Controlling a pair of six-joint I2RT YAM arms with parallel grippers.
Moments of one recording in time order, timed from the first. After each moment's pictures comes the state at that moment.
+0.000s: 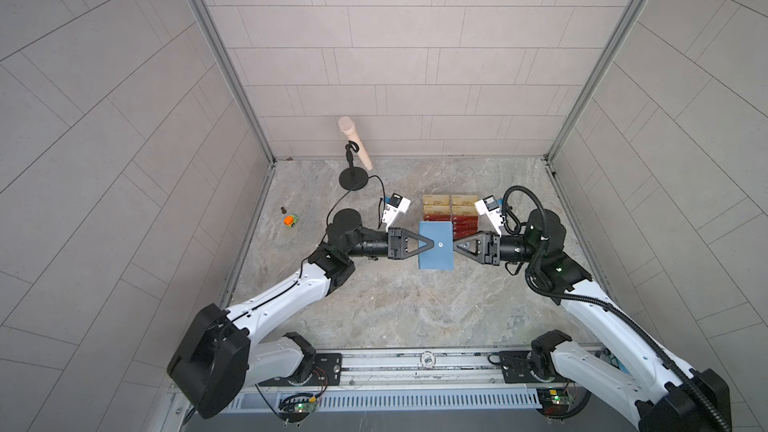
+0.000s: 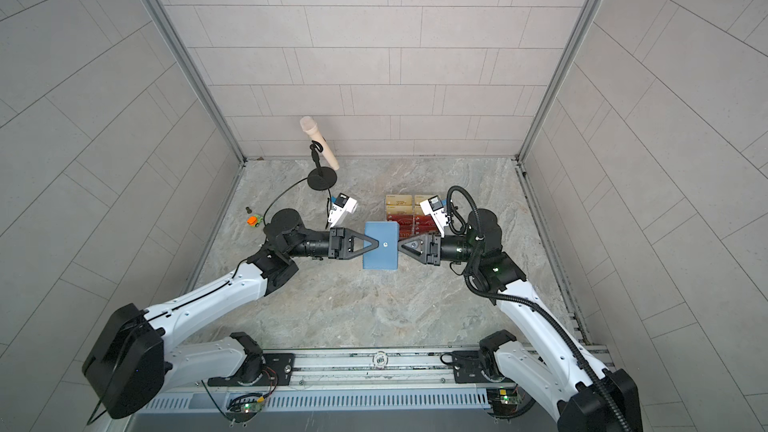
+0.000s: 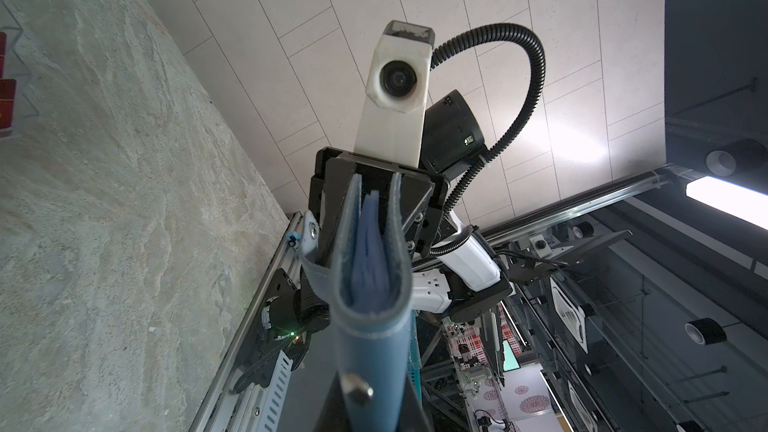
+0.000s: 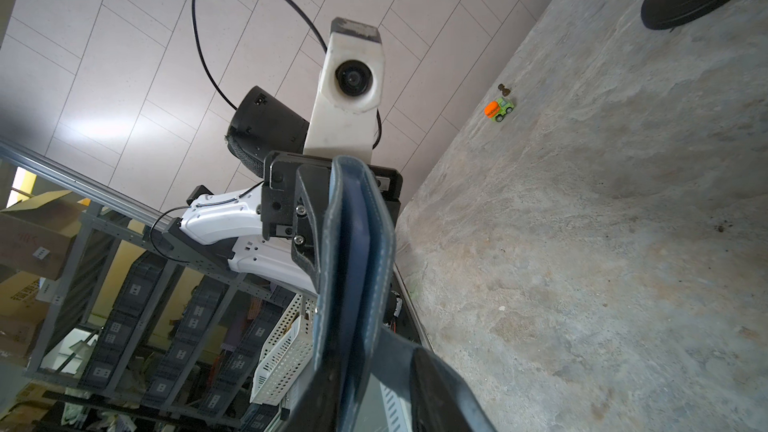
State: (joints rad) left arm -0.63 1.21 0.70 0.55 0.97 -1.13; right arm 0.32 0.91 0.66 0.09 -1.06 0.76
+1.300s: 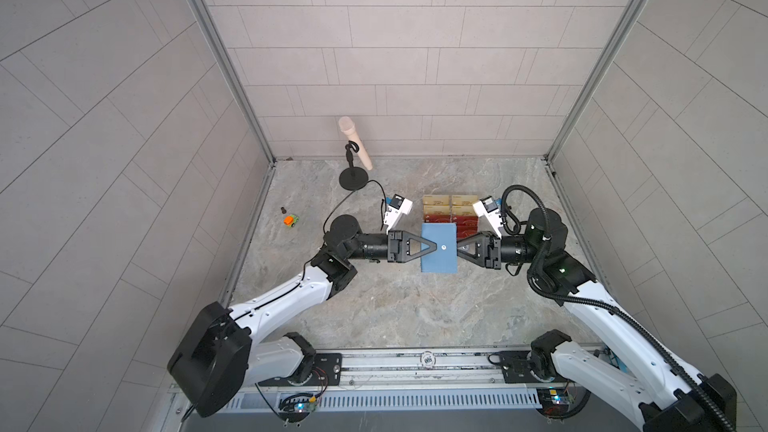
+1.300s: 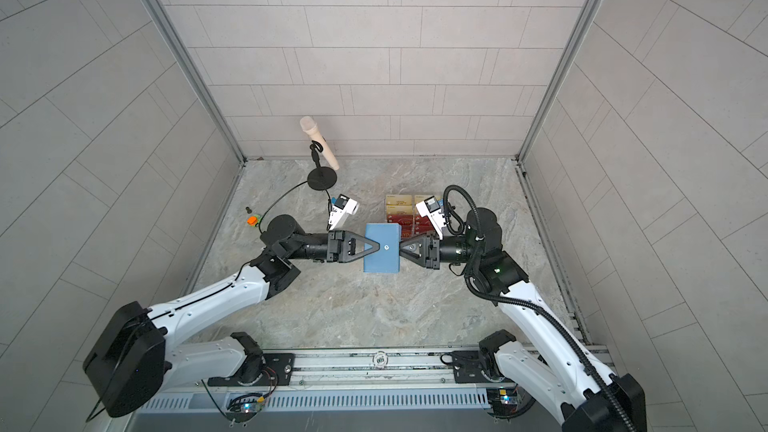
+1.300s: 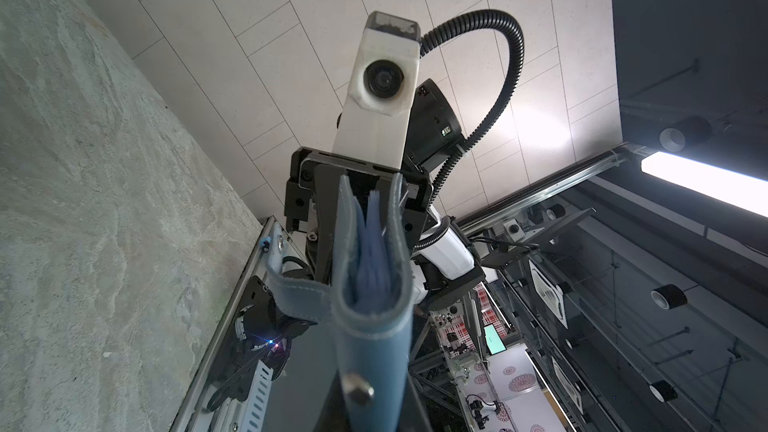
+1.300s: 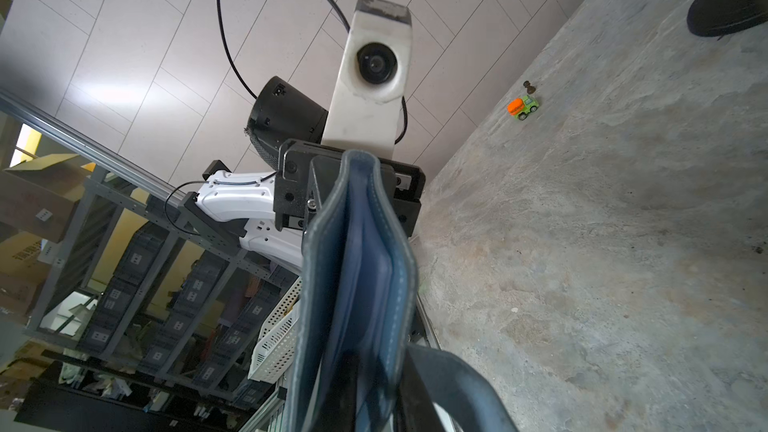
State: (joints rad) left arm -0.66 1.22 0.66 0.72 0.97 -1.20; right arm 0.36 0.89 0.70 0.03 -1.07 0.70
